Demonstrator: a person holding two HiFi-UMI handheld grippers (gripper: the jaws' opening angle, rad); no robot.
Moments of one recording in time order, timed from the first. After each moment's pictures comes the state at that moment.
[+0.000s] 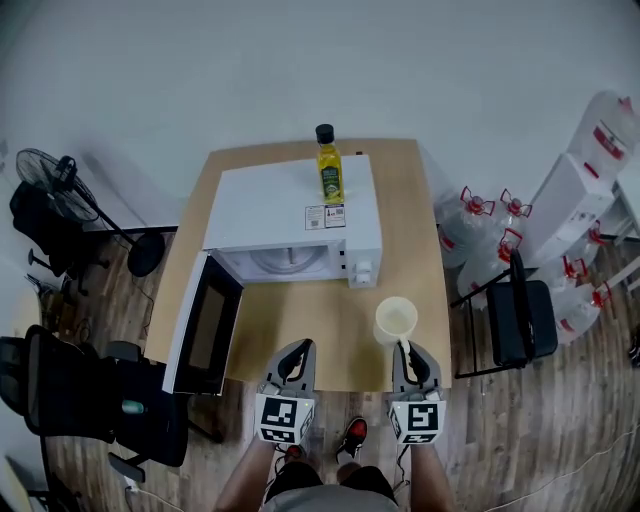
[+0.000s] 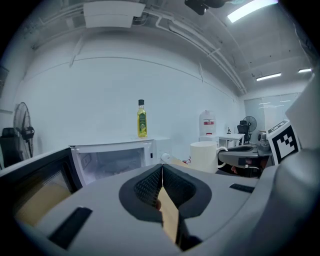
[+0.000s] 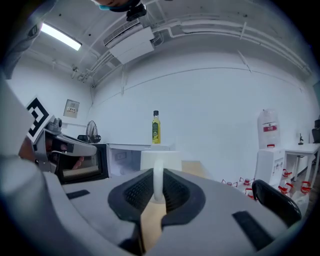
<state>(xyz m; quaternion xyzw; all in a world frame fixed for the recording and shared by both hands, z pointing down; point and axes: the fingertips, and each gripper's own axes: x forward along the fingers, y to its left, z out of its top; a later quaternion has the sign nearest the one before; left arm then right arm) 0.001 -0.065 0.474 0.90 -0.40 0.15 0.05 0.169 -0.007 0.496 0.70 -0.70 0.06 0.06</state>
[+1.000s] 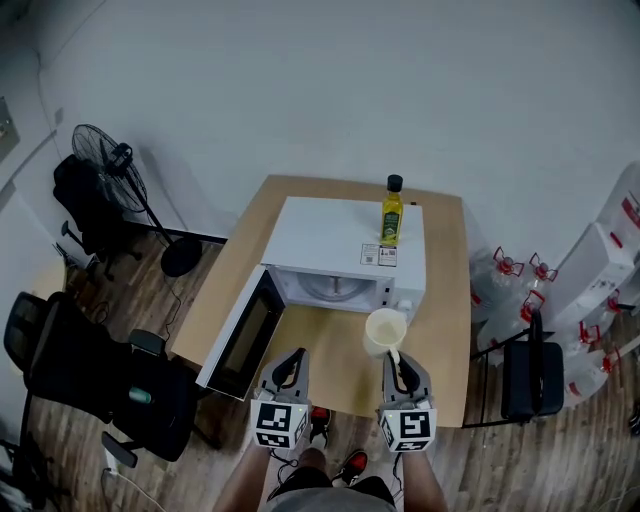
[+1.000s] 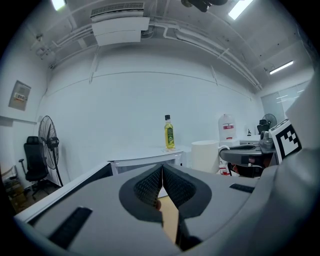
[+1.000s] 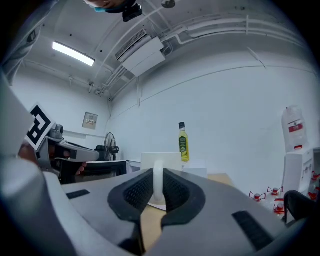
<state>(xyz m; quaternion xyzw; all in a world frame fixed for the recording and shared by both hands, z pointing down) -0.091 -0.085 0.420 0.86 -0.50 0.11 0.02 0.084 -0.060 0.438 0.63 -0.78 0.02 0.01</state>
